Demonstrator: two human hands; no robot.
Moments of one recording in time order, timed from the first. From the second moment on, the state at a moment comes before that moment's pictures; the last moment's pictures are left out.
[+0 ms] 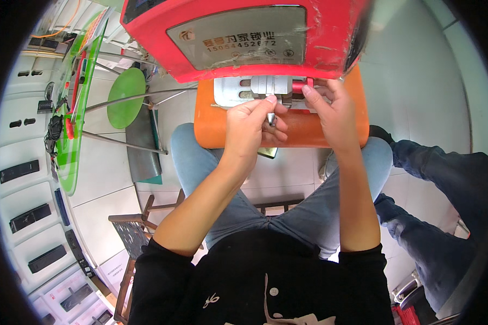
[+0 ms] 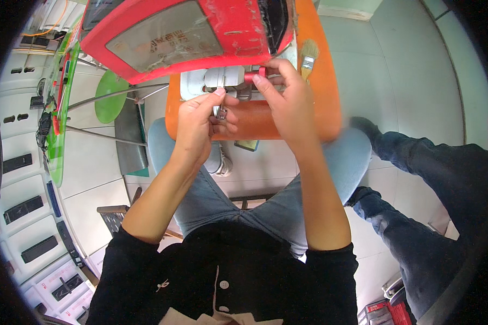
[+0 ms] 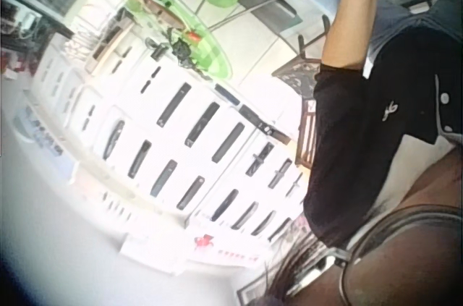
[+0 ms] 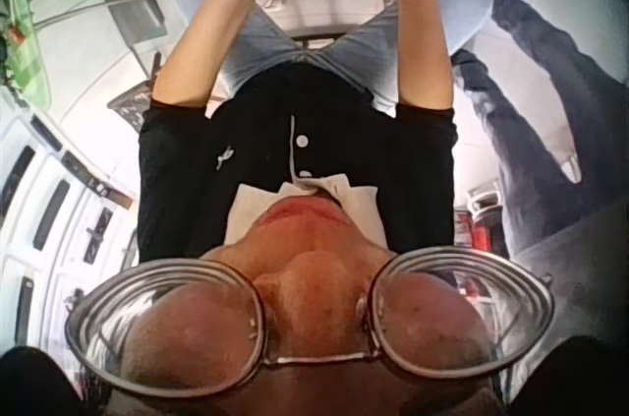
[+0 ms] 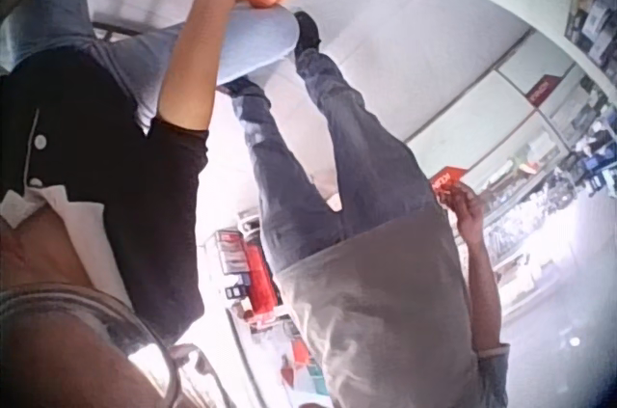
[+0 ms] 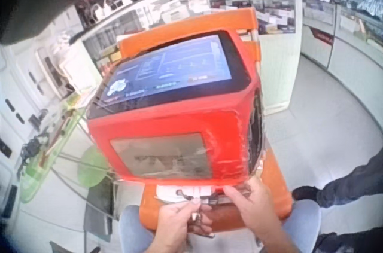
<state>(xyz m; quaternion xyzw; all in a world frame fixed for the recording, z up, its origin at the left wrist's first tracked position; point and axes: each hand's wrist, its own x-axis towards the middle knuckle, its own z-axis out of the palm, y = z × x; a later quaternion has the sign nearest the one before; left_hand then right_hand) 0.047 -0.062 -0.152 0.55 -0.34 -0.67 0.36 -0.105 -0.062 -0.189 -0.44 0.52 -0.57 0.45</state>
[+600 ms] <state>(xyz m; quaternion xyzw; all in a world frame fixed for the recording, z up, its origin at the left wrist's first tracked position) 0.045 -0.073 -0.153 0.55 -0.34 -0.66 0.38 -0.114 -0.058 -0.201 -0.45 0.45 -0.60 0.48</state>
